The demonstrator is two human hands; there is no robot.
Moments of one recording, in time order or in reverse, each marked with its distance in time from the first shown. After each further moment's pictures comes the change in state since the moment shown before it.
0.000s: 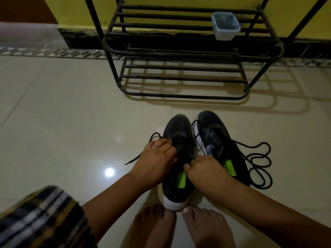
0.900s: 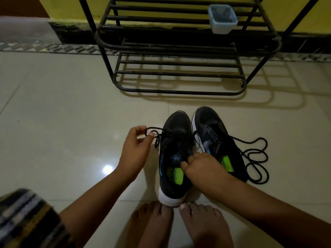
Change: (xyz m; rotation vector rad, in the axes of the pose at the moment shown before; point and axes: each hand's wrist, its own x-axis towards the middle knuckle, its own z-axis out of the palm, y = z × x) left_hand 0.002 -0.003 -0.023 -1.079 0.257 -0.938; right_hand -0.004 0.001 0.005 -0.021 -0.041 0.022
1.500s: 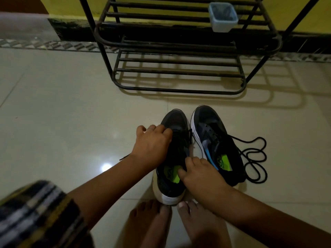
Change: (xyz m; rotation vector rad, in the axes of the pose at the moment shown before) left_hand 0.009 0.010 0.027 1.255 -0.157 0.688; right_hand -0.017 -0.016 0.005 -0.001 0.064 0.038
